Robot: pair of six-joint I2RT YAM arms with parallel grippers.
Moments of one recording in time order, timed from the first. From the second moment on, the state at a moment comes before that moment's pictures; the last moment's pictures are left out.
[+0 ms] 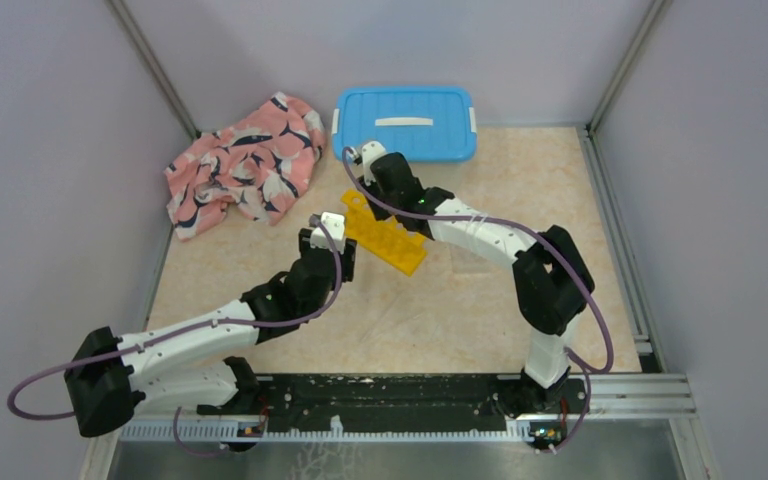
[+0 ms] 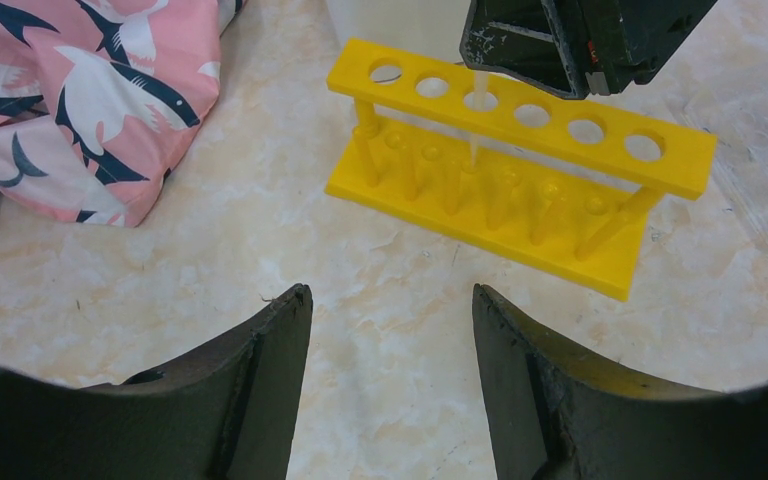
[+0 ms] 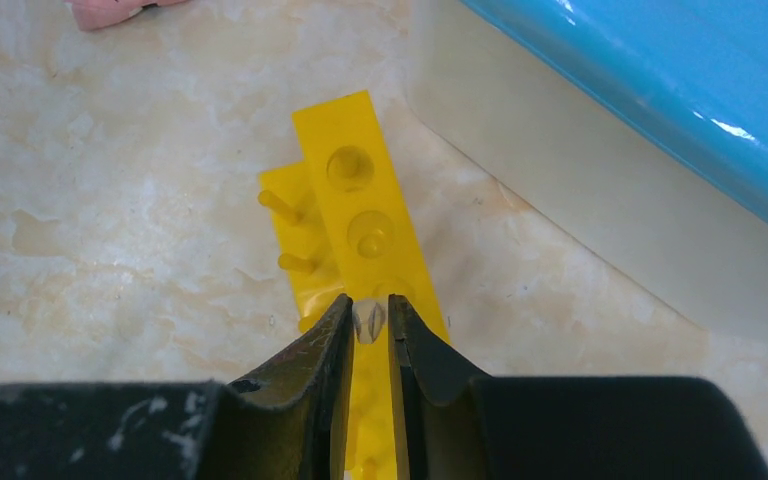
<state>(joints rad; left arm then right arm) -1.00 1.07 0.64 0.05 -0.77 -0.22 0.76 1.82 1.43 -0.19 0.13 0.03</state>
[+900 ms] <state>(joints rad) -1.00 1.23 0.61 0.09 -0.39 -0.16 0.74 1.57 1.34 -0.16 0.13 0.12</state>
